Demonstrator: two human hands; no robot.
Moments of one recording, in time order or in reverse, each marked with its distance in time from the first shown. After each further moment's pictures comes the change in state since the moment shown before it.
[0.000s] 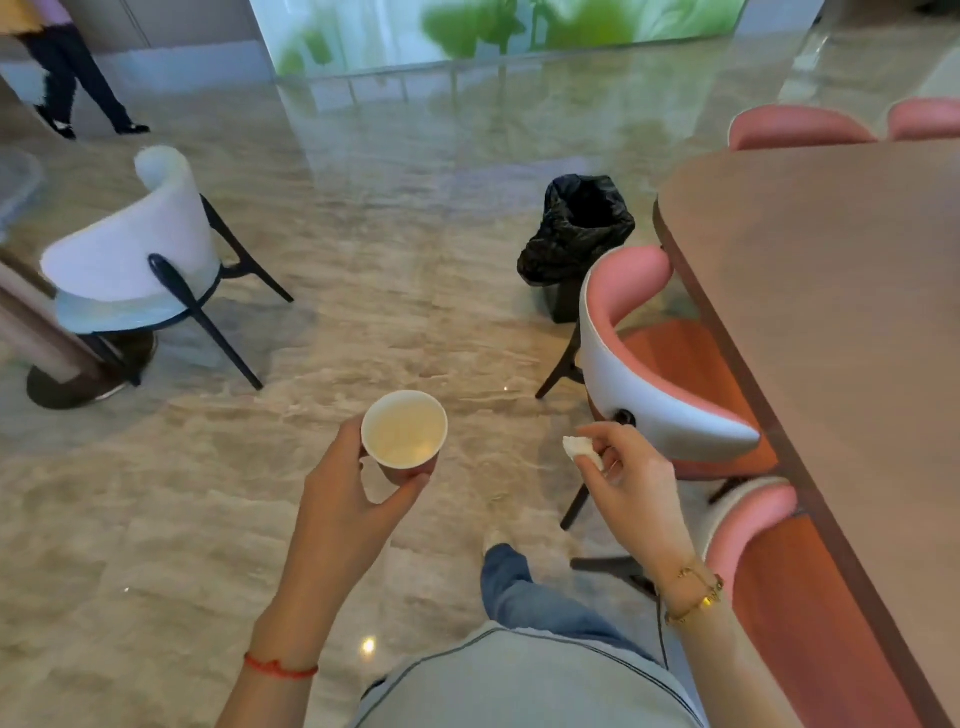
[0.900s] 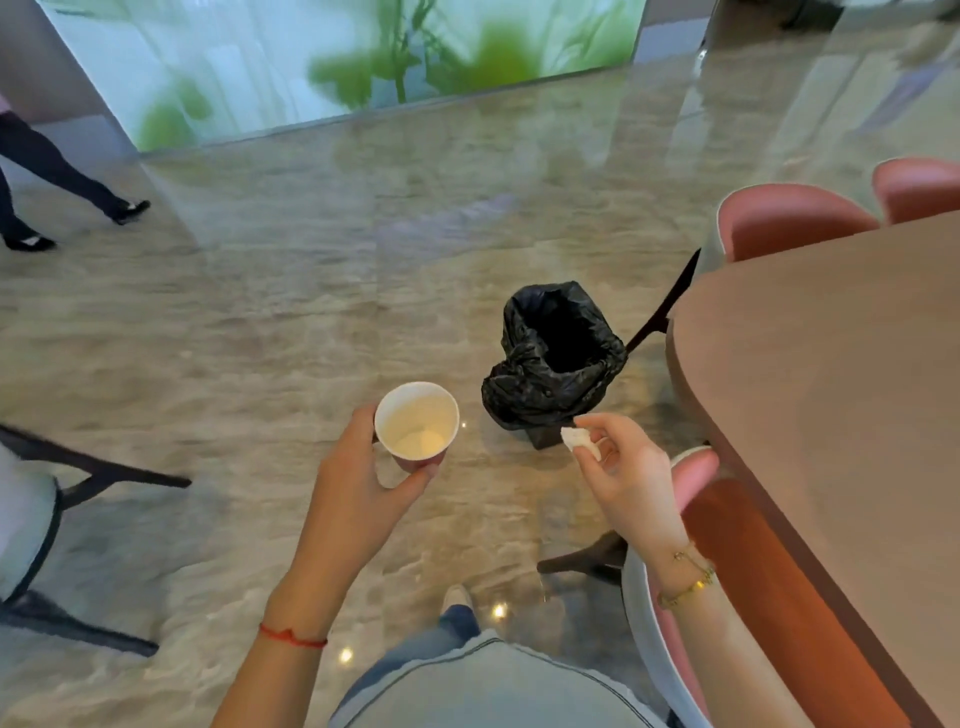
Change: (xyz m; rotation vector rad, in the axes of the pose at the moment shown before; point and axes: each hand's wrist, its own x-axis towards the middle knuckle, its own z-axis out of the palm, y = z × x) left_hand 0.667 -0.026 0.120 -0.043 -0.183 0.178; right_hand 0.607 0.063 0.076 -0.007 0.213 0.139
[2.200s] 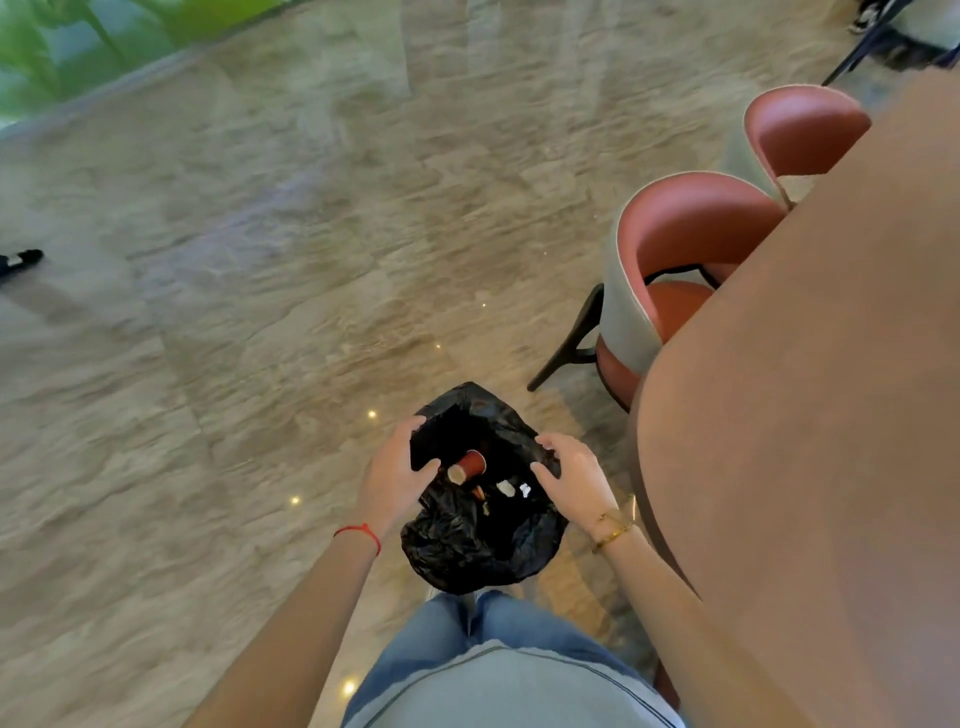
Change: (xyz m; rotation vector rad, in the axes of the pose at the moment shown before) left_hand 0.615 -0.074 0.335 0.246 -0.715 0.014; right_hand 0.504 0.224 0.063 -0.121 -0.109 0.587
